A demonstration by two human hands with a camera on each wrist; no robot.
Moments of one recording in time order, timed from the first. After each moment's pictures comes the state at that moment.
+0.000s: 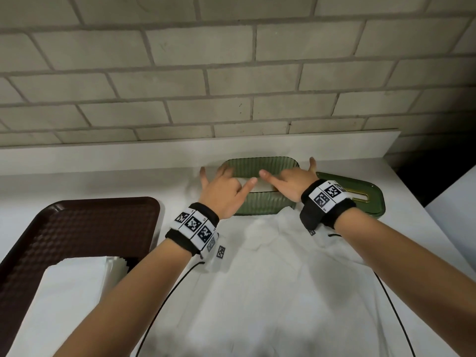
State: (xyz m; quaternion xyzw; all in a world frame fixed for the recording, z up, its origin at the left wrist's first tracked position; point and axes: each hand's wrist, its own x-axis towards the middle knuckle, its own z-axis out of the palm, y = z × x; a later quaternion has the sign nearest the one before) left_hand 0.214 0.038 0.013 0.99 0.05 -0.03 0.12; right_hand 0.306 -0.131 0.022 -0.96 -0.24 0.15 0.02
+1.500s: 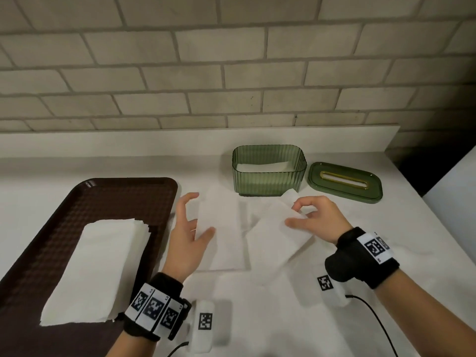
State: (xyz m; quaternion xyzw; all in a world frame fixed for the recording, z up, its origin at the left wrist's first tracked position) left_hand 0.026 0.039 -0.011 0.78 0.15 0.18 0.58; right_hand 0.181 -0.204 -0.006 -0.87 -0.18 0.14 0.44
